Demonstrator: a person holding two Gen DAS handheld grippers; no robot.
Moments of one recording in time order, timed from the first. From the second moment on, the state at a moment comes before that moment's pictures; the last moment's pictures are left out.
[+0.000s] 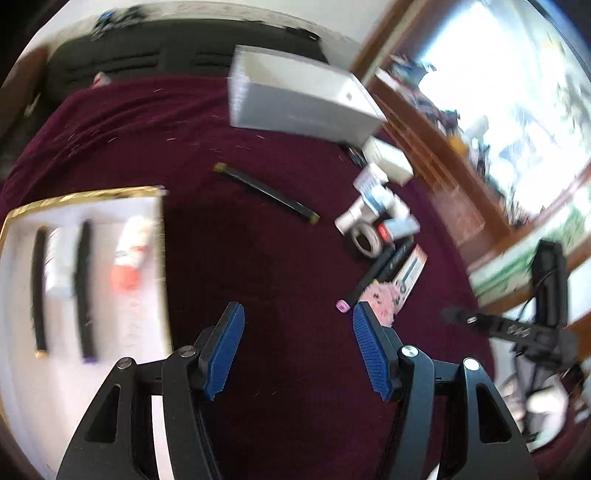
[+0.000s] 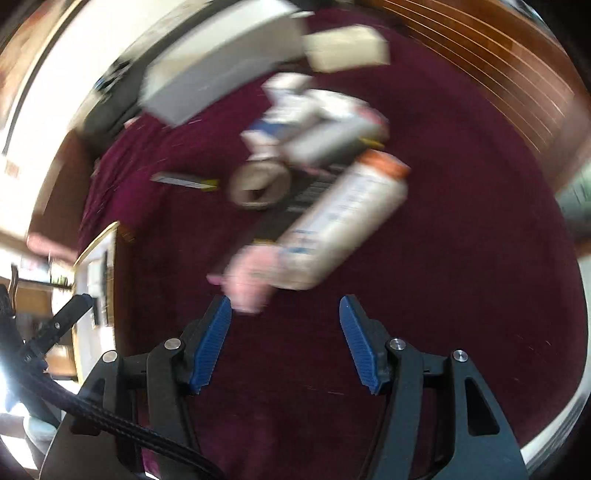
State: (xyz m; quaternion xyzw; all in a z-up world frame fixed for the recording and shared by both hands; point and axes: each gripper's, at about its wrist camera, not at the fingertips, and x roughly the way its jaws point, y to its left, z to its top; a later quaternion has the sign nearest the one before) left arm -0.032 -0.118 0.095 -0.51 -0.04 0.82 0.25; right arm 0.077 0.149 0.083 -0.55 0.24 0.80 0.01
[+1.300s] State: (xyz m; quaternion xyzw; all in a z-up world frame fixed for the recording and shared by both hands) left arm -0.067 -0.086 0.033 -0.55 -0.05 0.83 0.11; right arm 0.009 0.149 0.100 -0.53 0.16 0.83 -0.12
